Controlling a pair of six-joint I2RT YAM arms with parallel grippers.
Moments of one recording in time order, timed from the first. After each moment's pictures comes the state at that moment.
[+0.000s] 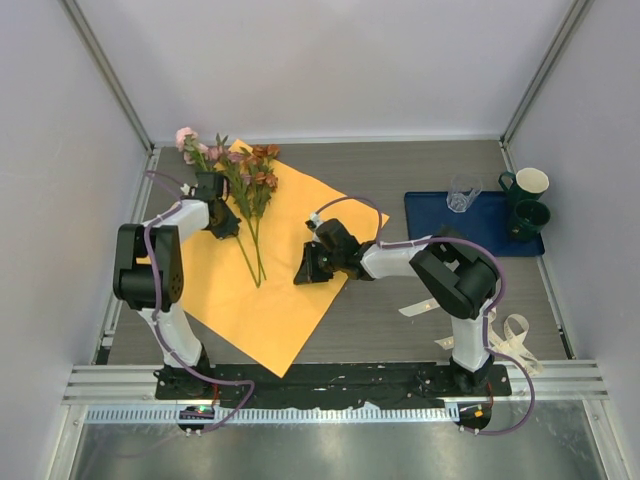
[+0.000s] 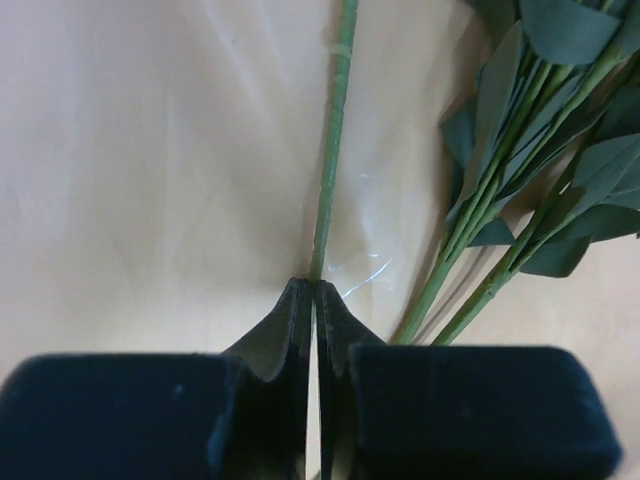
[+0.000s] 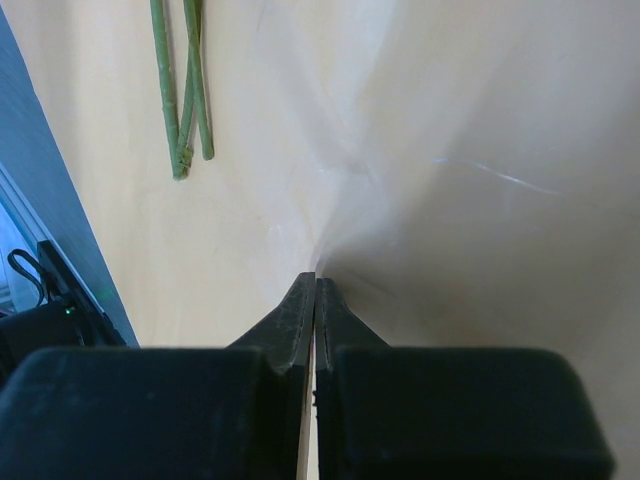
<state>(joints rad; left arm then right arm) -0.07 1.83 1.15 -0.40 -0.07 -0.70 0.82 1.94 1.03 0.17 -0.32 0.71</state>
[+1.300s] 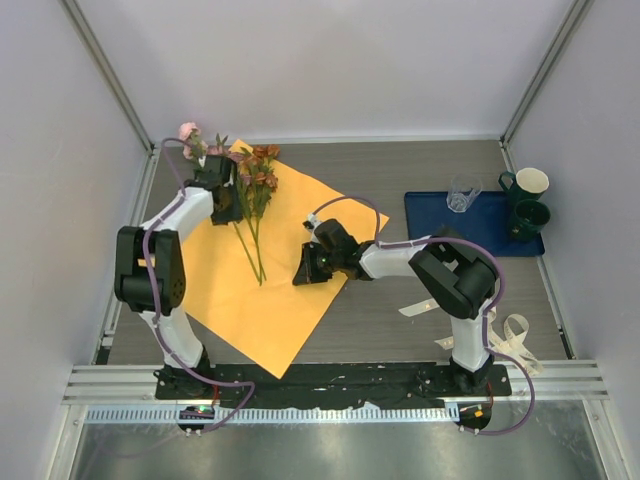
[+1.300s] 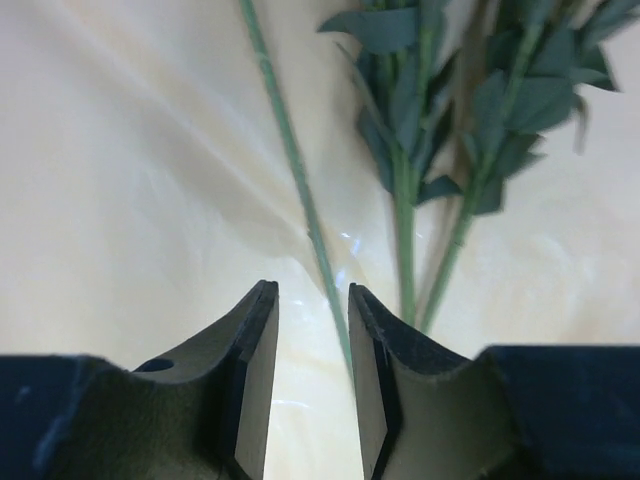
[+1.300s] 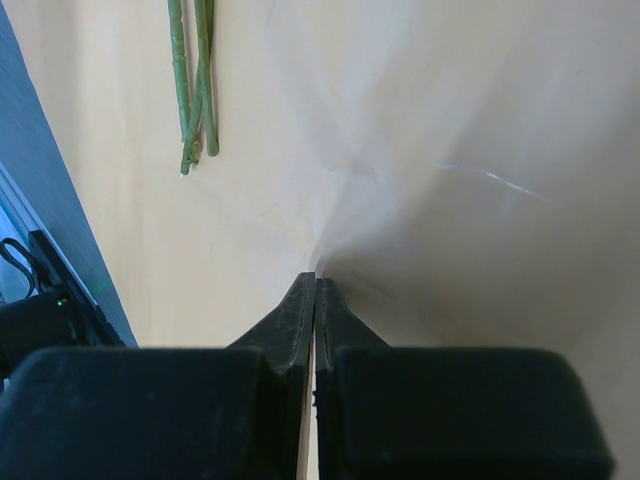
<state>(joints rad) -0.13 1.84 1.32 -0.52 -0.16 -0.30 0.81 1.95 1.04 0.16 -0.32 0.68</state>
